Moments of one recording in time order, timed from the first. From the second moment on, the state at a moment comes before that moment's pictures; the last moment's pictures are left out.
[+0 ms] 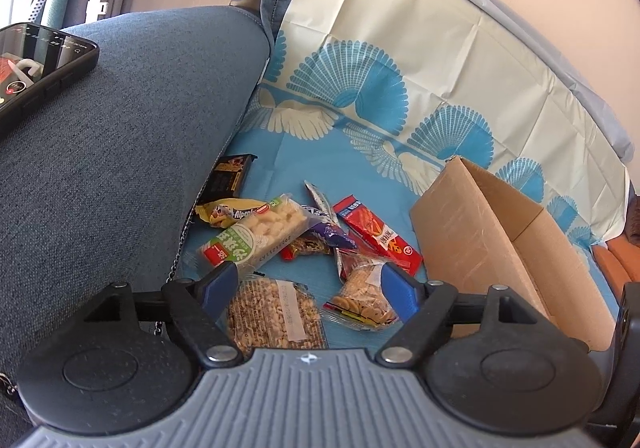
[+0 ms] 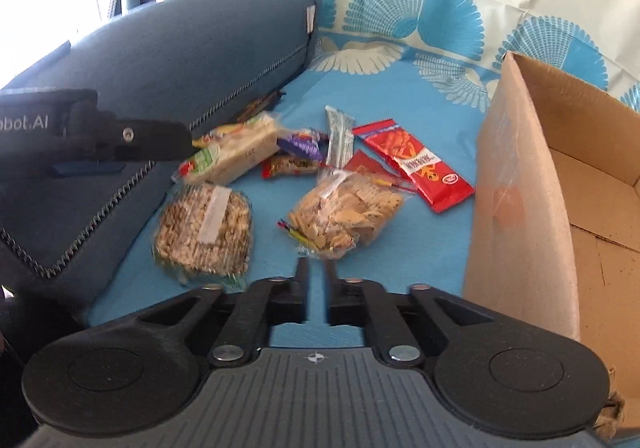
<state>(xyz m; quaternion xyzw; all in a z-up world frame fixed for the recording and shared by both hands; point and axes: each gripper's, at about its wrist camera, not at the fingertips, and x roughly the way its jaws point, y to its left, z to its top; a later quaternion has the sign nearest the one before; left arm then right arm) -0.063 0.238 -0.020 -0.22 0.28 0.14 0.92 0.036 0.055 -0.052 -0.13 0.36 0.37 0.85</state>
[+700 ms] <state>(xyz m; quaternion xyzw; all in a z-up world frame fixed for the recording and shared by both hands) -0.057 0.237 -0.027 -0.21 0.28 0.14 0.92 0.080 0.070 -0.074 -0.08 0.36 0.35 0.86</state>
